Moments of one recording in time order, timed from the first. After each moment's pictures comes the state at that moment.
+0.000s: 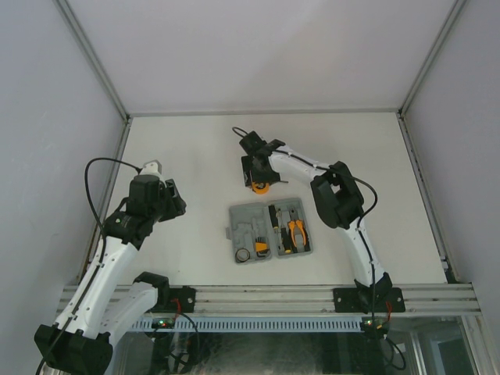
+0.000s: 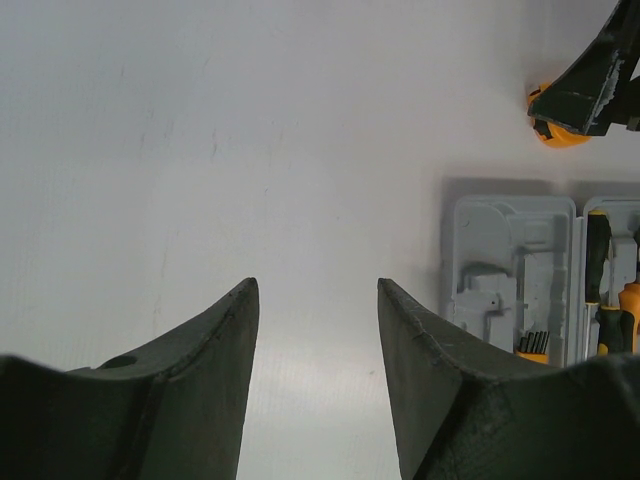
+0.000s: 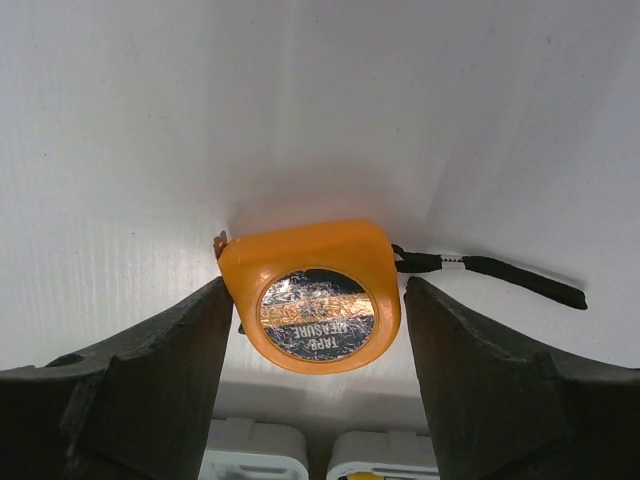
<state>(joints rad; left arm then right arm) -0.24 0.81 0.78 -0.71 -0.12 -0.45 0.67 2.30 1.88 -0.78 0.15 0.47</state>
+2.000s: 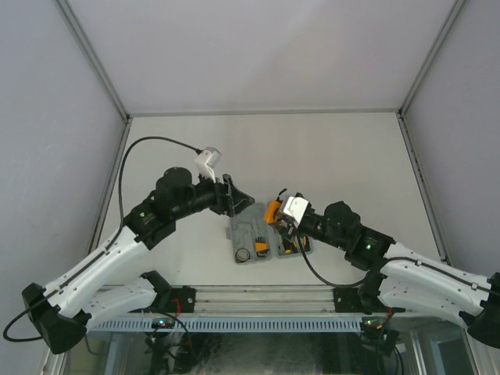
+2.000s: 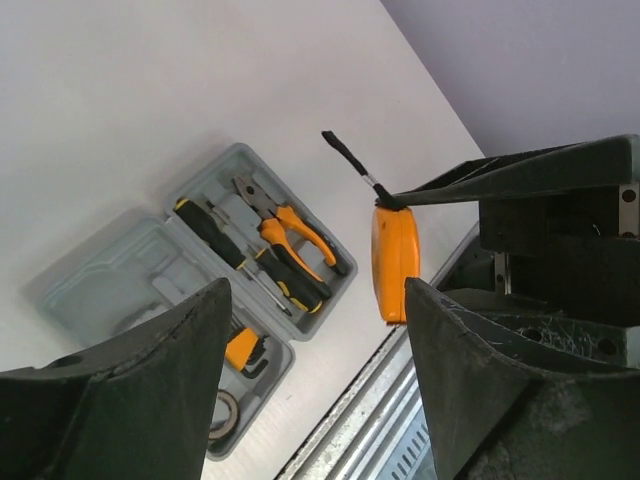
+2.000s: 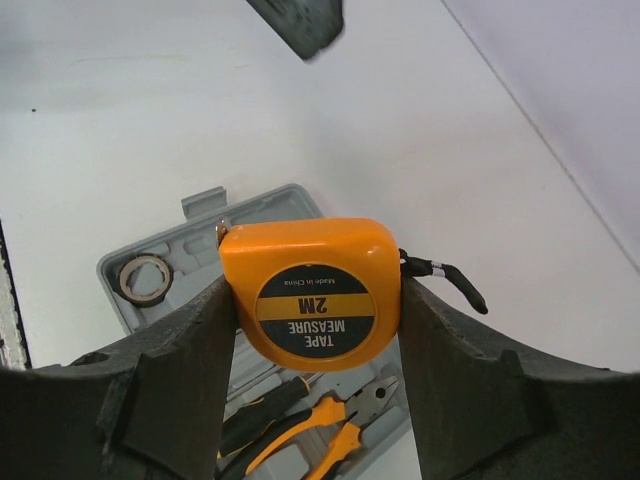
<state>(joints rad) -0.70 0.90 0.89 -0.29 0.22 -0.51 0.98 0.82 0.58 0.00 -0.06 -0.31</state>
